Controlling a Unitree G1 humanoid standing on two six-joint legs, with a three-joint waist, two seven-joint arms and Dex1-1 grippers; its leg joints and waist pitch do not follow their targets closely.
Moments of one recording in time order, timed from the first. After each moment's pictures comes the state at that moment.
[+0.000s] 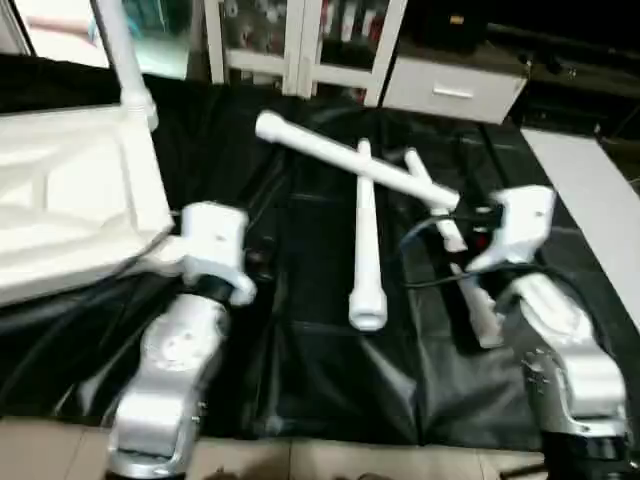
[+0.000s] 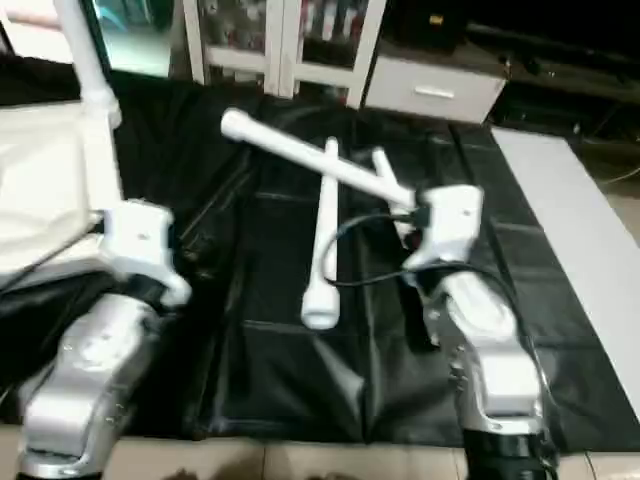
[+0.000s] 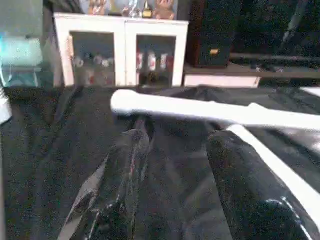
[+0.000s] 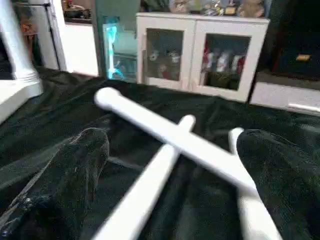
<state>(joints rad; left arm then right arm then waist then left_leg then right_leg) -0.12 0.08 -0.06 -0.36 -0.04 0.39 -0.10 -0.24 -0.20 -0.07 -0.20 0.28 0.39 0.26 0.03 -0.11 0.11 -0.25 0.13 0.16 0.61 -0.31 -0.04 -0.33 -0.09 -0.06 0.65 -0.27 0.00</state>
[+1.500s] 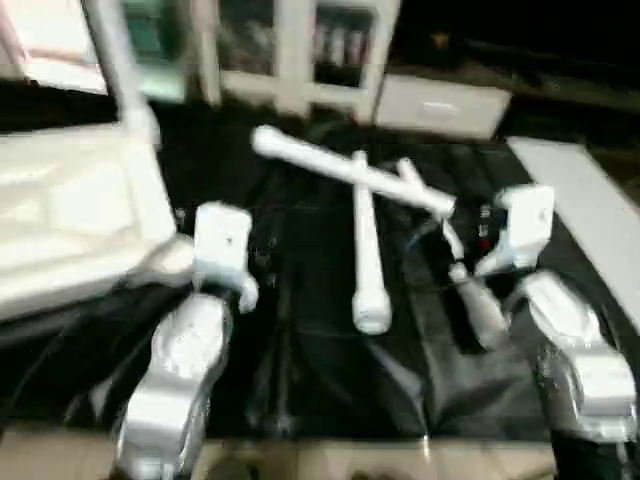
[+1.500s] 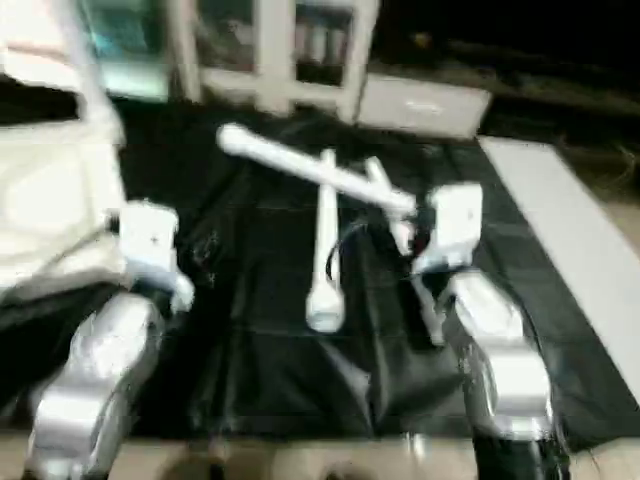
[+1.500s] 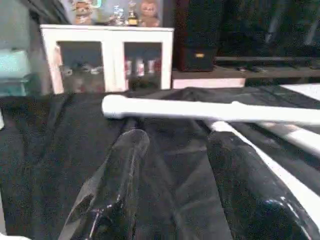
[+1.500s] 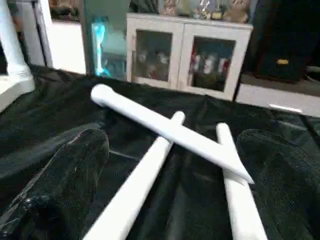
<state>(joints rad) -0.12 0.09 -0.10 -0.34 -0.03 0.38 -0.11 -0.23 -0.23 -0.09 -0.20 0.27 0.43 0.26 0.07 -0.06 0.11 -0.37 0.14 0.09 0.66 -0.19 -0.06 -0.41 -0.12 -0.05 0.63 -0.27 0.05</state>
